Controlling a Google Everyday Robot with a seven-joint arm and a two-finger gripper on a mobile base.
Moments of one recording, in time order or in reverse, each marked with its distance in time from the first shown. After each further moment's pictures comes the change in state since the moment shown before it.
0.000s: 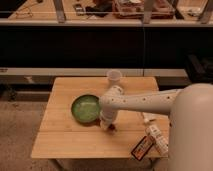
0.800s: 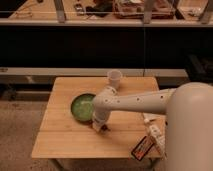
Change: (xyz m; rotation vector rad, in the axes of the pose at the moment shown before) arm 0.028 -0.031 0.004 0.044 0.047 -0.118
